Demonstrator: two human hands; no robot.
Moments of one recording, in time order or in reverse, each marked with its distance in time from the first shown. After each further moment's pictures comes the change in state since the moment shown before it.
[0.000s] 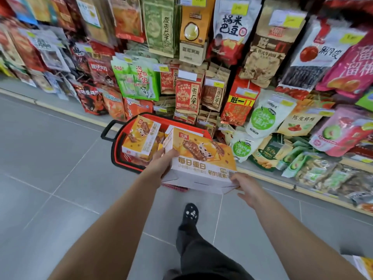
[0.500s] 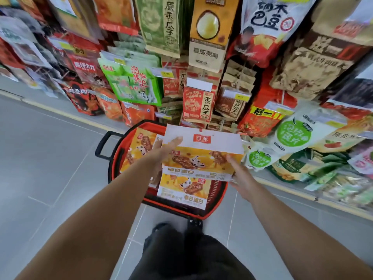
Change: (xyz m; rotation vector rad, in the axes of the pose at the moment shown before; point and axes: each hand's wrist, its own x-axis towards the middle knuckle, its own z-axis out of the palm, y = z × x) left_hand 0.176 0.144 -0.015 0.263 -0.106 -0.117; right_hand 0.153 -0.138 0.093 0.061 -0.141 0.052
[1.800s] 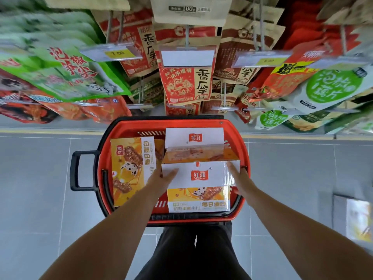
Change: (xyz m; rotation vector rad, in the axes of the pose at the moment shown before) left_hand 0.190 -0.058 -0.046 0.522 -0.037 -0.281; right_hand 0.156 0.081 0.046 -0.083 0.183 0.299
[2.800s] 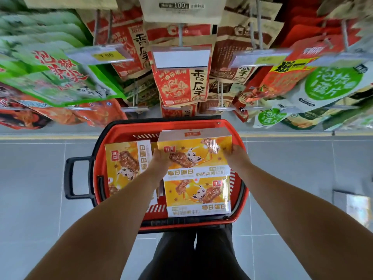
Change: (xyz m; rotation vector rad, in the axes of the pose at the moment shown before) left_hand 0.064 0.043 0.002 -0.084 0.128 0.041; right_hand 0.052 -0.063 0.005 -0.411 0.229 -0.213
